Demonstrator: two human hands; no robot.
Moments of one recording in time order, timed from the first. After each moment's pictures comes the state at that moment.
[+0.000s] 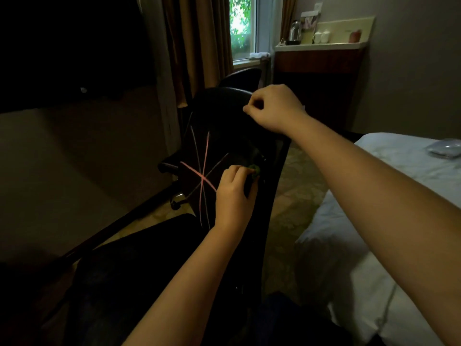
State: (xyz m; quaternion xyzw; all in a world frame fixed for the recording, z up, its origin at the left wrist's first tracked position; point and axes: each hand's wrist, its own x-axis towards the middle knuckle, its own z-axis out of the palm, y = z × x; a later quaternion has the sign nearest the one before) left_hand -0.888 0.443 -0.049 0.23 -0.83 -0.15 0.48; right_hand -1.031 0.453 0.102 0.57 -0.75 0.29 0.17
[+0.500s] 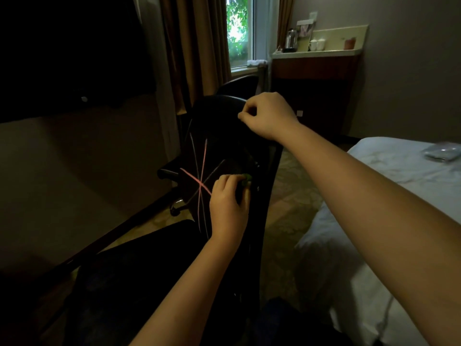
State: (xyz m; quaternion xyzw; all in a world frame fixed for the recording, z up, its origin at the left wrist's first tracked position) left_hand -0.880 0.451 -0.048 0.27 -0.80 -0.19 0.50; right_hand -1.025 0.455 0.104 0.57 -0.75 0.31 0.15
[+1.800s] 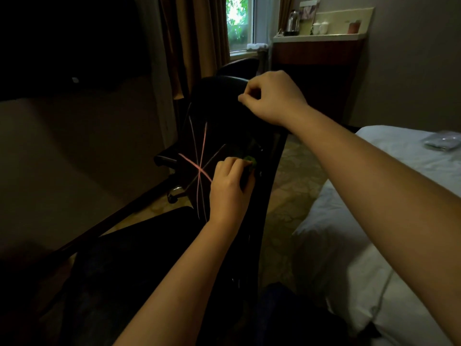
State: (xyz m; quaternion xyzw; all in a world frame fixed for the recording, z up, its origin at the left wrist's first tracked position) left_hand -0.880 0.443 -0.057 0.23 -0.83 -0.13 0.48; right_hand -1.025 0.457 0.098 0.59 -0.73 0.29 0.20
